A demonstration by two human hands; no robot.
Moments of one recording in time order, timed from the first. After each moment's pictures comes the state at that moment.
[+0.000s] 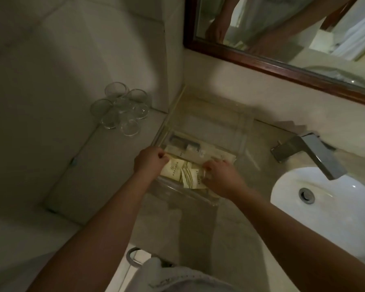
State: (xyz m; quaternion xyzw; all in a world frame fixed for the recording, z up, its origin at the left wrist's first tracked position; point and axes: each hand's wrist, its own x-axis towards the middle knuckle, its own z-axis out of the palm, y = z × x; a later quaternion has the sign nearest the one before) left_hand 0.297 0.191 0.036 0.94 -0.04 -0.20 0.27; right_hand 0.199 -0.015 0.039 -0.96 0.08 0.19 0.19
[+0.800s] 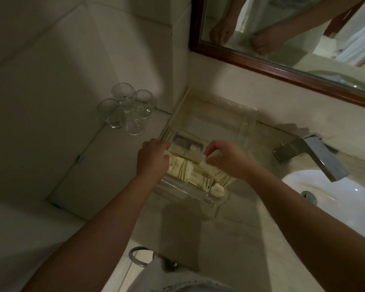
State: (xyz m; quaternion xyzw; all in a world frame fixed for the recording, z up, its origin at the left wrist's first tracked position) left_hand 0.289 0.194 0.041 0.97 -0.14 -0.07 0.17; right_hand 0.227 -0.024 0.099 -0.89 0.12 0.17 0.40
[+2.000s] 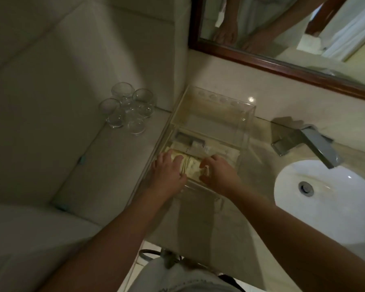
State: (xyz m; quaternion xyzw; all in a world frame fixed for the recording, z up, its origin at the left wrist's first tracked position) left_hand 0.244 0.193 0.020 0.95 -0.21 -0.17 0.13; right_hand 0.188 0.018 0.038 -0.97 0.08 0.13 0.21
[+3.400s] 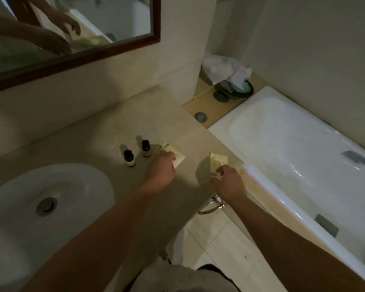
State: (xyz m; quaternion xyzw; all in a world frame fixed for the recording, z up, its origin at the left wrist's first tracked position) left_hand -0.282 -0.476 0.028 0.73 -0.60 -0.28 0.16; right_hand -0.496 -0.468 0.041 -0.63 0.73 -0.09 0.26
